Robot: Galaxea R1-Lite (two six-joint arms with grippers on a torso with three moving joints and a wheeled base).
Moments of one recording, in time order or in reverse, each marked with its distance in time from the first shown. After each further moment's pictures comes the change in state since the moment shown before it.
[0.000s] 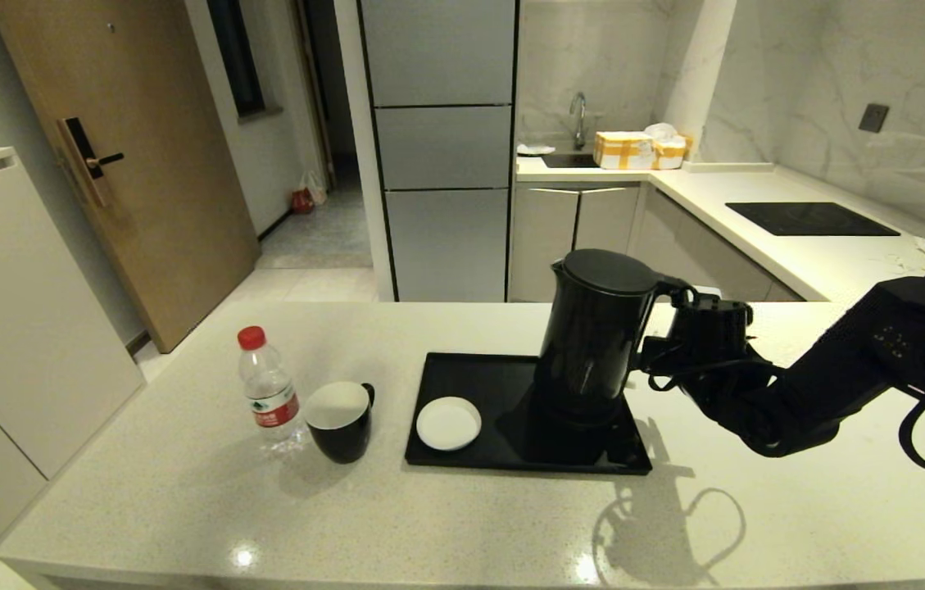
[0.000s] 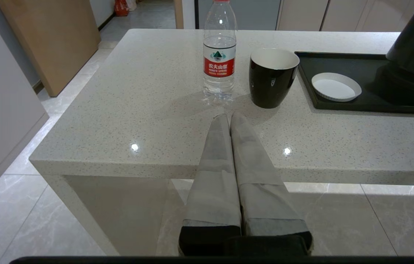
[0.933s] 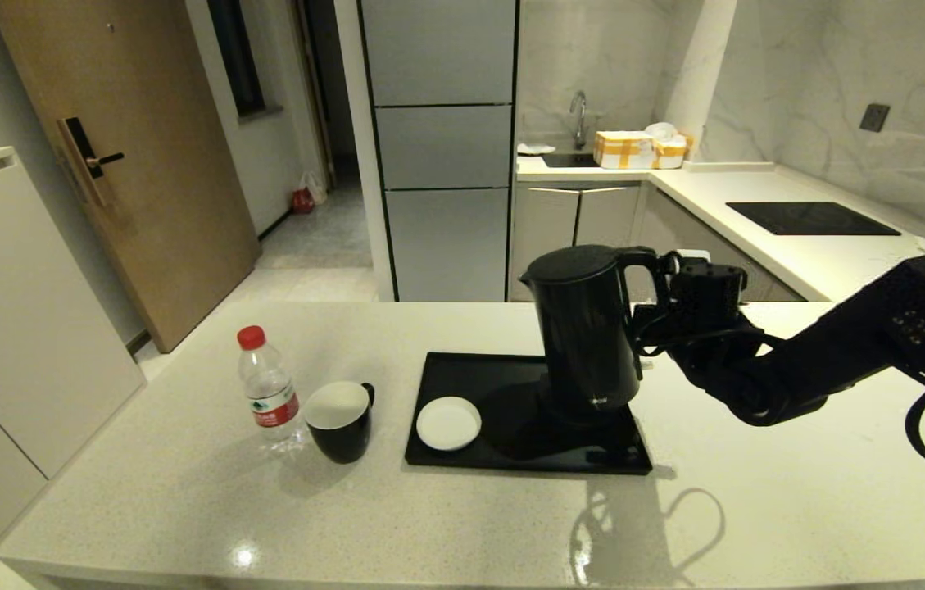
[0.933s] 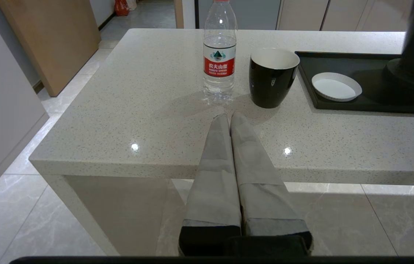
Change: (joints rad) left arm 0.000 0.000 0.000 0.000 0.000 0.000; right arm 0.041 -0.040 -0.136 0.049 -0.072 -0.096
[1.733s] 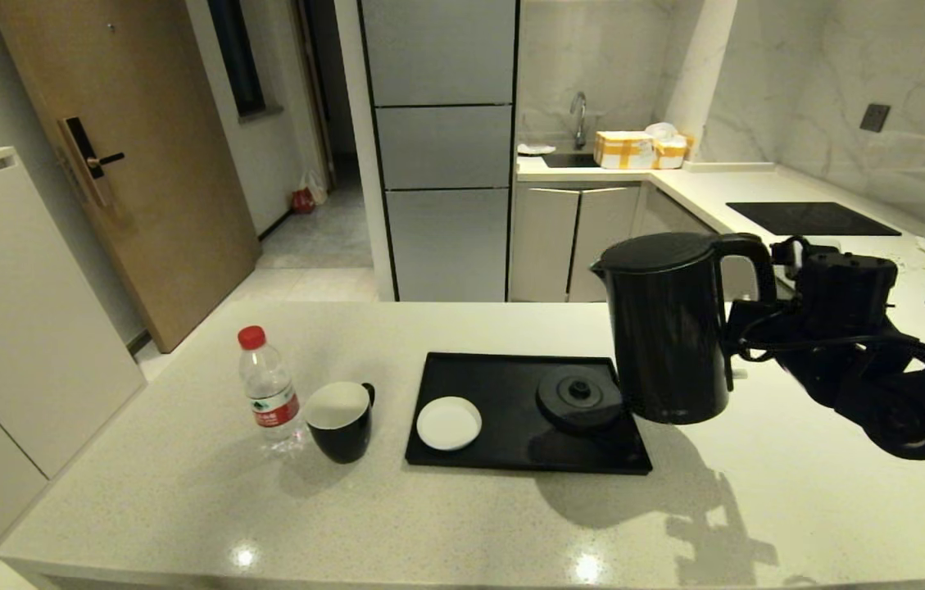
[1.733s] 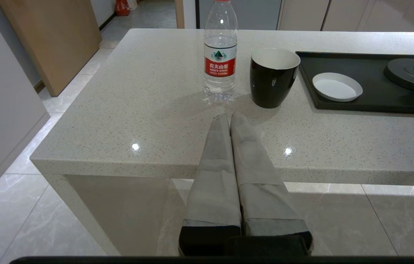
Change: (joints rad) left arm 0.000 0.000 0.000 0.000 0.000 0.000; right arm -0.131 -0.311 0.326 -0.046 -0.010 -0.008
